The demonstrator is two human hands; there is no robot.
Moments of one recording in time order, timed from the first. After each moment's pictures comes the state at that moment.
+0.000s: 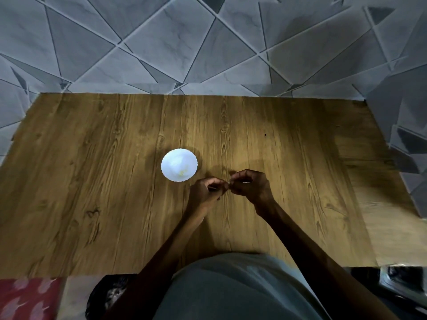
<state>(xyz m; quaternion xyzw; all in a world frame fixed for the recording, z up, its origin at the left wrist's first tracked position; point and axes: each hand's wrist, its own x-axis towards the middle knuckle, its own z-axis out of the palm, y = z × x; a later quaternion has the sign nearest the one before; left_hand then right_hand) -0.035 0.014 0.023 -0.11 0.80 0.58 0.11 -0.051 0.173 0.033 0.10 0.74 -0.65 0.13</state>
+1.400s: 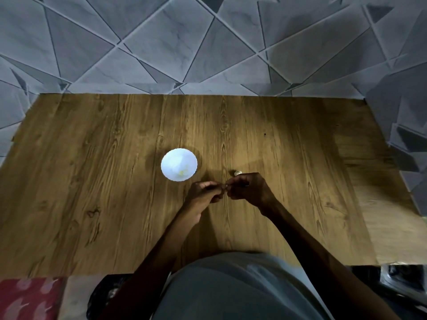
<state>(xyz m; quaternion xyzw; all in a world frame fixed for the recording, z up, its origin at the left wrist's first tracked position) -0.033 0.002 0.019 -0.17 0.68 0.69 0.20 -0.052 0.182 0.033 0.00 0.78 -0.59 0.22</state>
